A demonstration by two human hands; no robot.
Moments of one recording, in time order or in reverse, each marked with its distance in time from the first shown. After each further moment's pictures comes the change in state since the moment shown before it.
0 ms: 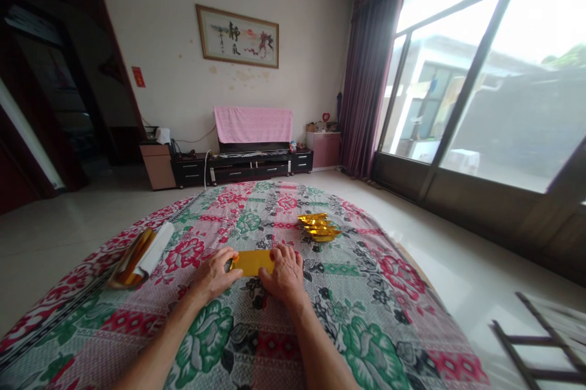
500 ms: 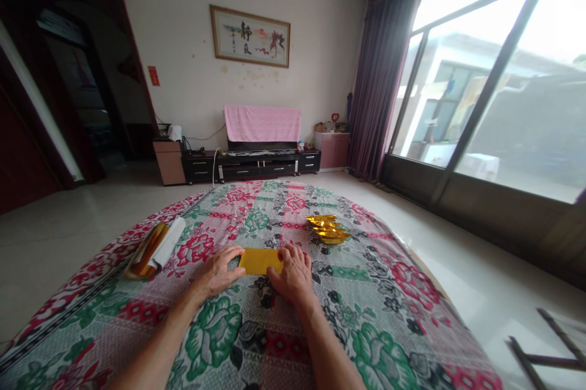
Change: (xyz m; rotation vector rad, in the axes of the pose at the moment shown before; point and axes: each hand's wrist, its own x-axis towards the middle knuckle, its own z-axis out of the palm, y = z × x) left_hand -0.001 -0.022 -0.003 -0.075 -0.032 0.093; right_hand 0.001 0.001 -0.002 -0.006 -0.025 -0.009
